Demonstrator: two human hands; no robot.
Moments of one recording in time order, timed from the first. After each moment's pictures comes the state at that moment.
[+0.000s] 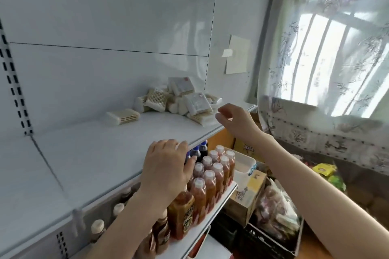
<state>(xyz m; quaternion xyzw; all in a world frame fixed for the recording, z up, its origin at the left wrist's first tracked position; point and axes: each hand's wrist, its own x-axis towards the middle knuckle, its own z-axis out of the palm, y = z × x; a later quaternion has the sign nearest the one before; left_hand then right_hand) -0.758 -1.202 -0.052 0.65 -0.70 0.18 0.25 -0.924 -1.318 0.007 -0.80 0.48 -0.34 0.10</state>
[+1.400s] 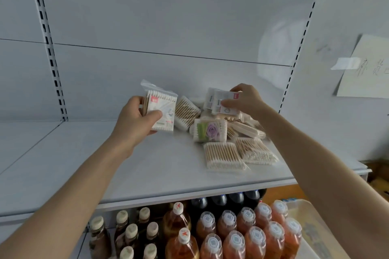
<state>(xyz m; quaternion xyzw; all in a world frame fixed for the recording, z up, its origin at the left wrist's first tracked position) -0.736 -1.338 0.012 0.67 -0.29 -0.04 0.68 -0.828 -1.590 0.048 -0.85 0.29 -0.32 0.31</state>
